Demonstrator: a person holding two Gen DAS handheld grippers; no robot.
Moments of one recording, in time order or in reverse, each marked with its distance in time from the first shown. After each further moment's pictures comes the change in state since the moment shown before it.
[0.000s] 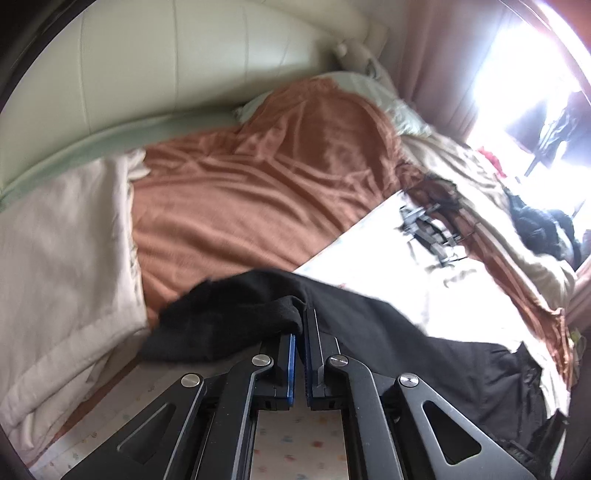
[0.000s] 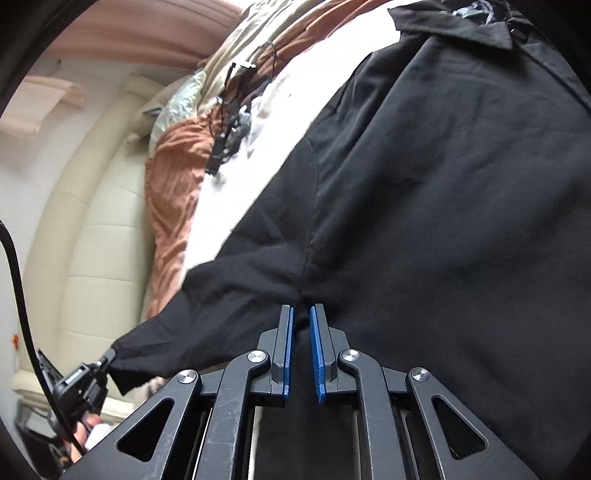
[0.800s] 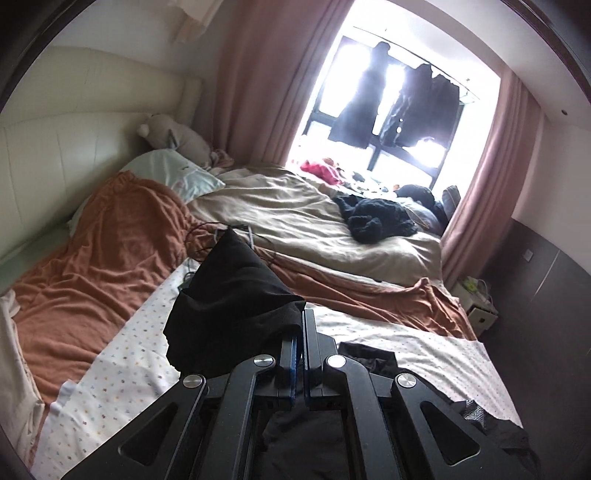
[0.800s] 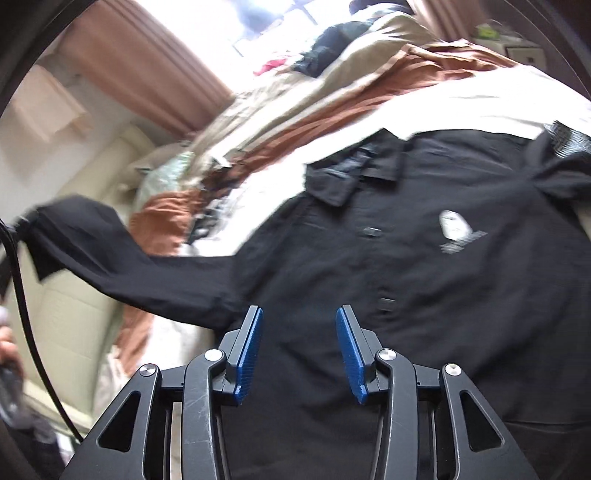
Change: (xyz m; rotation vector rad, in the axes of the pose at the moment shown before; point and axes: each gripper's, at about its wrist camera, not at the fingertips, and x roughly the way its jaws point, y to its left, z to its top) left arm -0.157 -0.239 -0.002 0.348 -0.146 -0.466; right arm -0.215 -0.034 -0.041 -0.085 -0.302 -0.245
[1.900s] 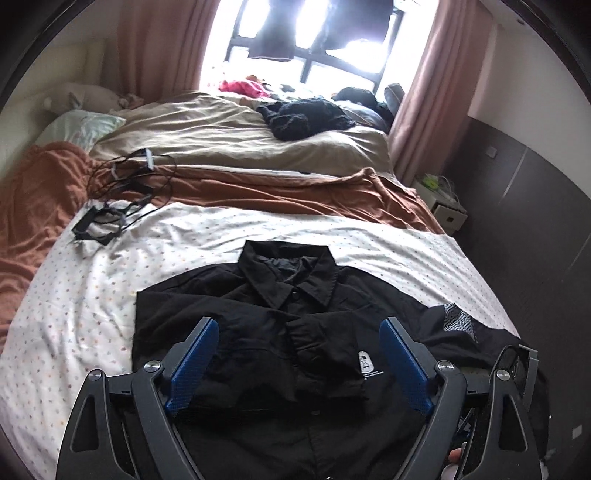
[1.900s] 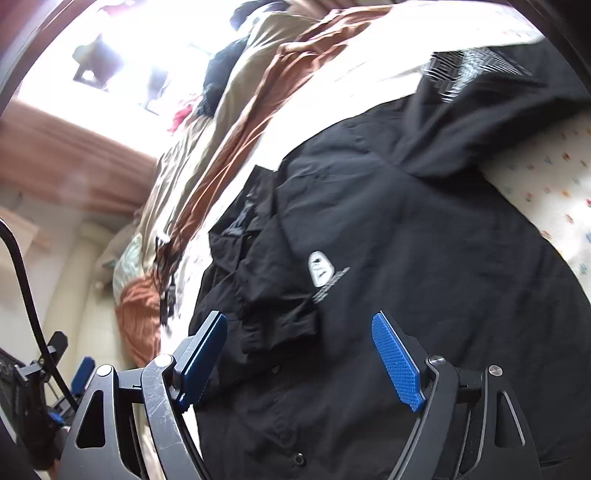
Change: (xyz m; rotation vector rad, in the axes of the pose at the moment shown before) left arm 0.092 -0.122 -0.124 0.170 0.286 -0.118; right arm -0.021 -0.132 0.042 0.353 -0.054 -0.006
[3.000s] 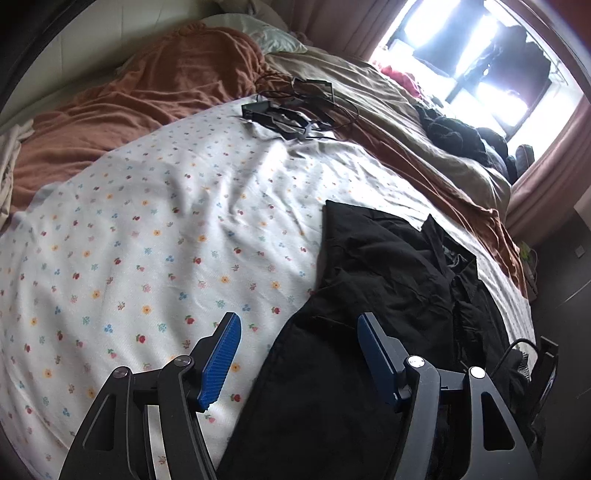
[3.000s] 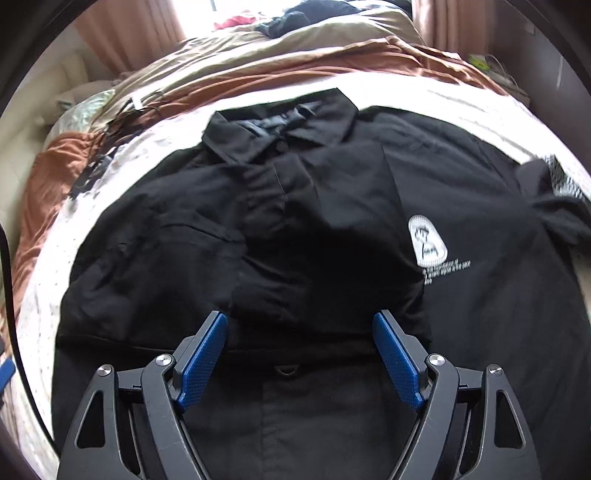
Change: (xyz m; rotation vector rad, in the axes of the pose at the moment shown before) left arm -0.005 0.201 -0.114 -0.457 0.064 0.219; right arm 0.129 0.087 -0.066 -0.538 0.062 -0.393
